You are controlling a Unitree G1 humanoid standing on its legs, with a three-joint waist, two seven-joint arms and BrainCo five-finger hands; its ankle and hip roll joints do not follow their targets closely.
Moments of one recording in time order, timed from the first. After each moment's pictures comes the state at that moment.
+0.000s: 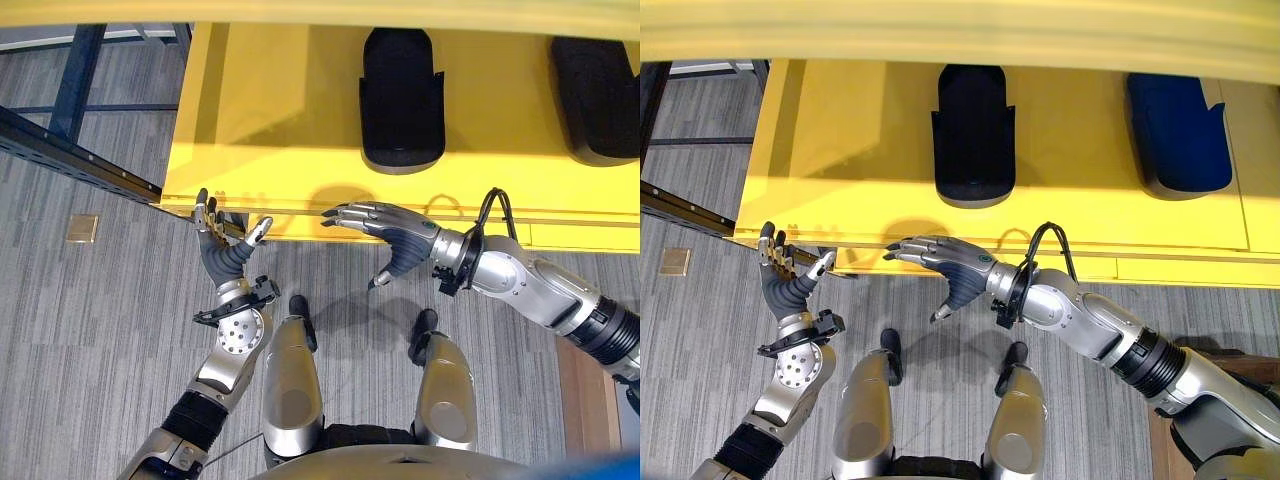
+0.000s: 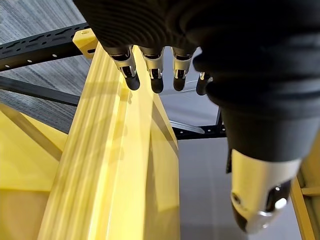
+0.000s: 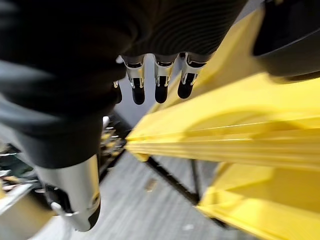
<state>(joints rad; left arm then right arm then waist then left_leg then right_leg) -0.08 0.40 -0.34 0.08 -0.29 -0.49 0.83 -0.63 -0.86 0.76 -0.16 -0.22 -0.18 0.09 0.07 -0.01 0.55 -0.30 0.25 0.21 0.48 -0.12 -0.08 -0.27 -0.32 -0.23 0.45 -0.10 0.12</state>
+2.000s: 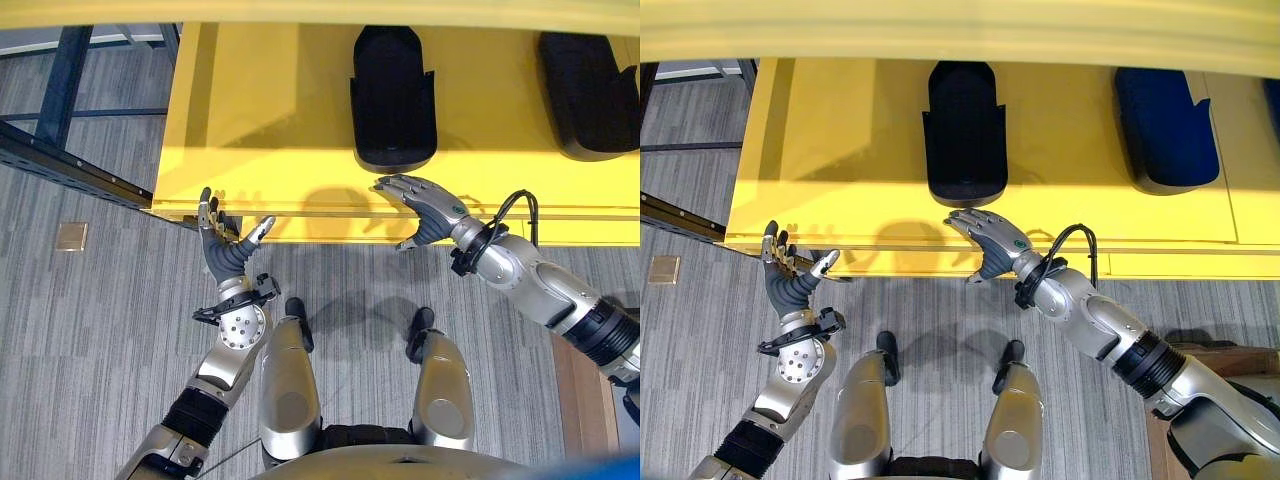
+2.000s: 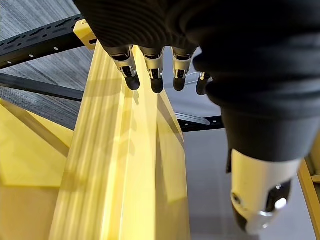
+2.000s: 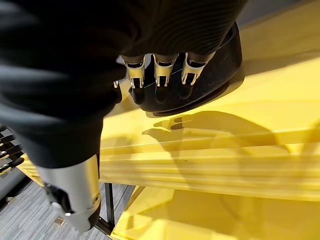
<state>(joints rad) -0.10 0.40 -0.33 0.08 -0.28 -0.42 0.83 -0.59 -0.82 0.71 -0.06 -0.38 0.05 -0.05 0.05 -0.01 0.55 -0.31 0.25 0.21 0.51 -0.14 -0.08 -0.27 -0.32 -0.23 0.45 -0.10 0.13</state>
